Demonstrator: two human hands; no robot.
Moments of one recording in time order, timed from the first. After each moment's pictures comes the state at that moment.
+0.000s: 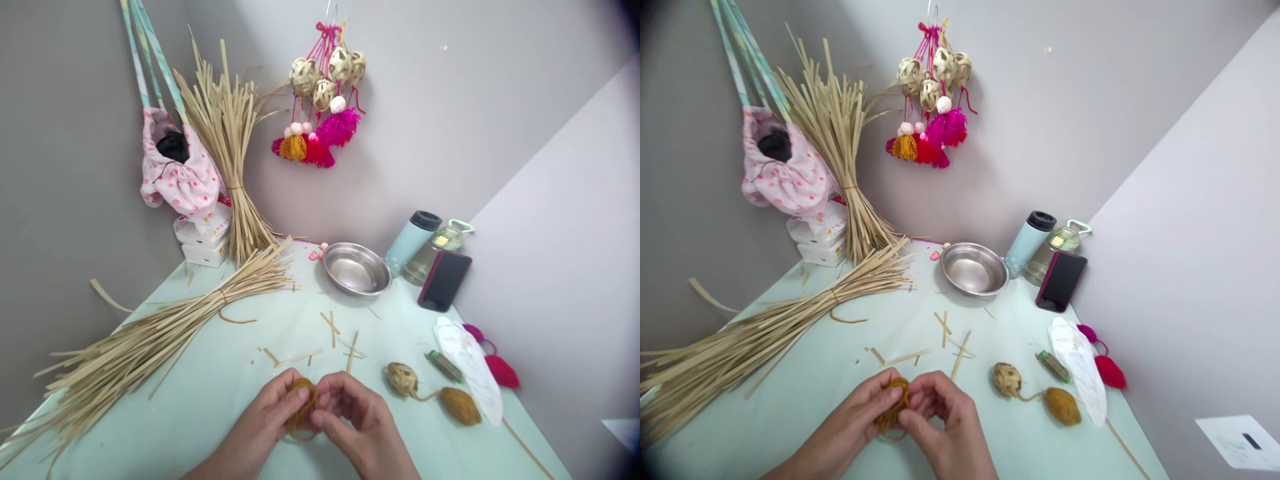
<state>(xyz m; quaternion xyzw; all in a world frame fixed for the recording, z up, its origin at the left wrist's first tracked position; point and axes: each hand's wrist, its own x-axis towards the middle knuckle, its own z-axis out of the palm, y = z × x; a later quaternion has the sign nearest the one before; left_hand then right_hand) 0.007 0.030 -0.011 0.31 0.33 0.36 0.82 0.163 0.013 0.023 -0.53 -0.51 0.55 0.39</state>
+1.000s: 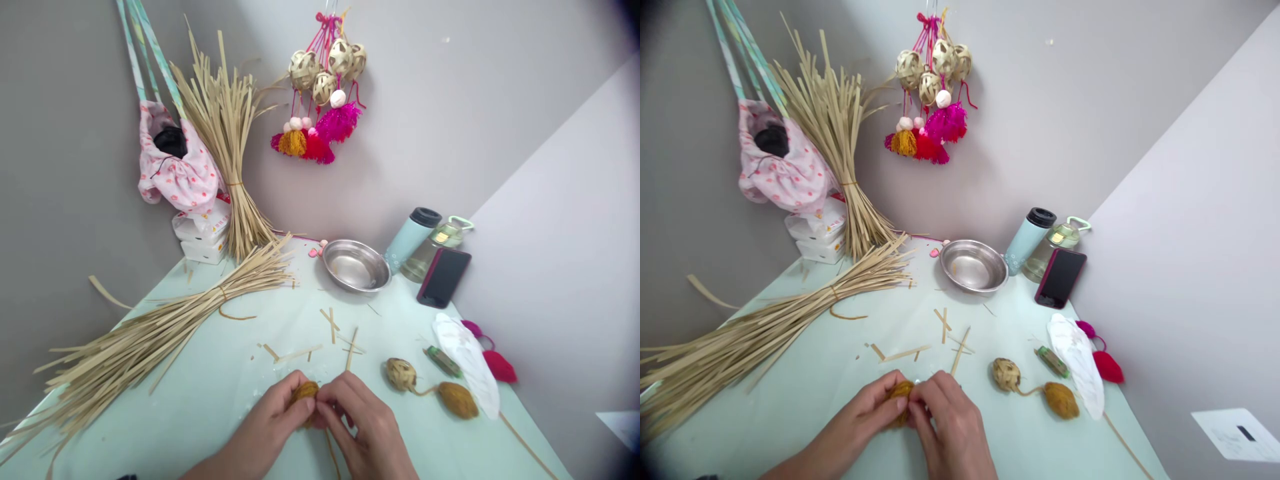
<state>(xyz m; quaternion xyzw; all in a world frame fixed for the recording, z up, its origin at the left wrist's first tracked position) 0.006 0.031 -0.008 0.46 0.34 0.30 0.76 0.170 0.004 0.021 -0.53 -0.76 0.26 0.27</state>
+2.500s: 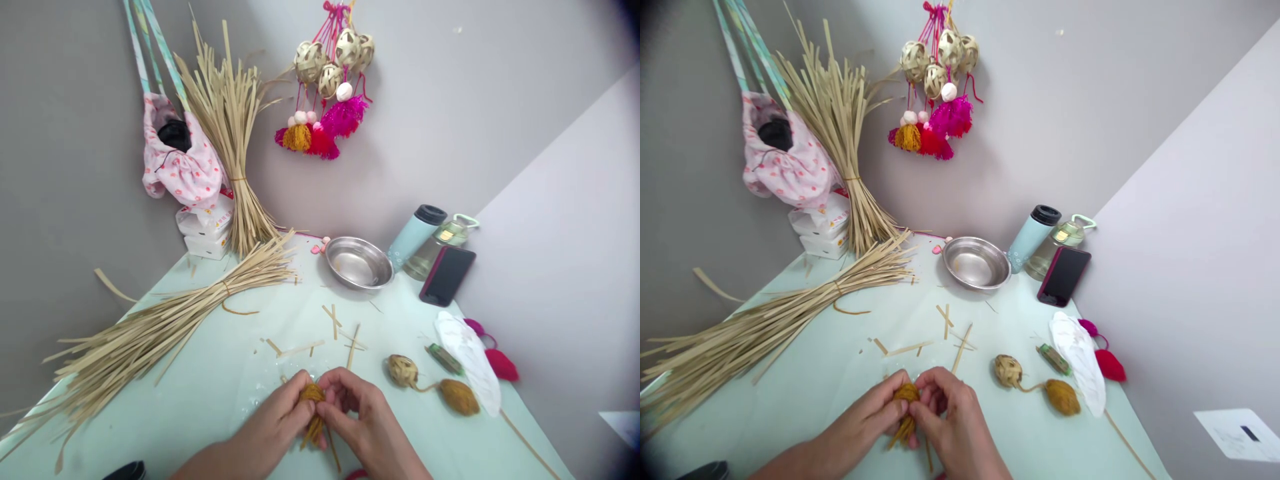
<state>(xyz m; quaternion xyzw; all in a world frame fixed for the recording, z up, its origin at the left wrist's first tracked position) 0.004 0.027 -0.018 0.52 0.36 0.25 0.73 0.164 0.012 0.018 -0.56 -0.53 0.55 0.31</state>
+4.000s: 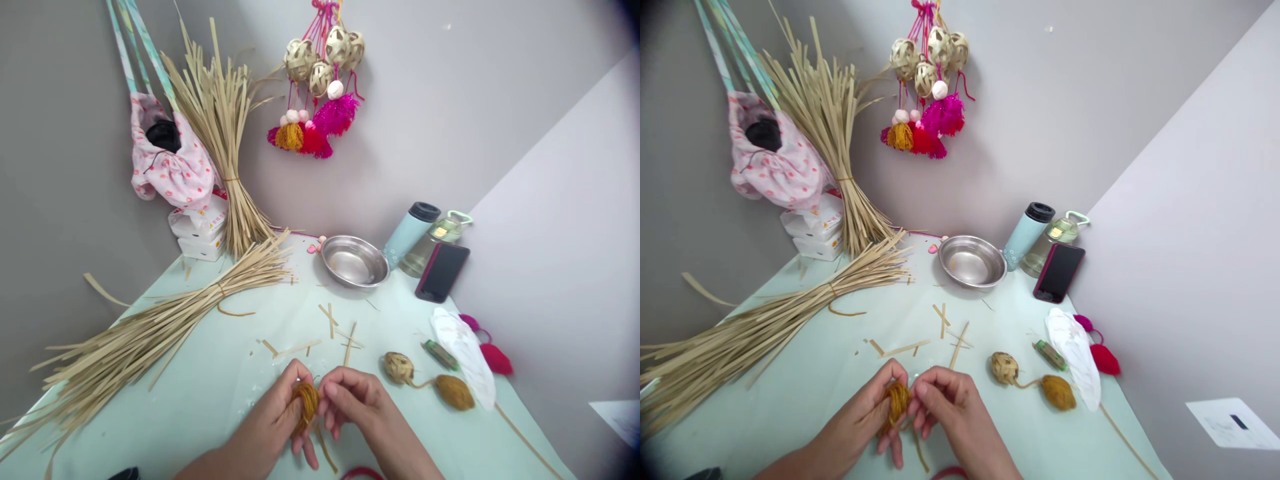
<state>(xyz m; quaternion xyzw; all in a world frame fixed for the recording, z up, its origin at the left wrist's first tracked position) 0.015 0.024 -0.030 0.46 0.28 0.33 0.78 0.178 0.017 0.024 -0.49 -0.44 0.66 0.36</state>
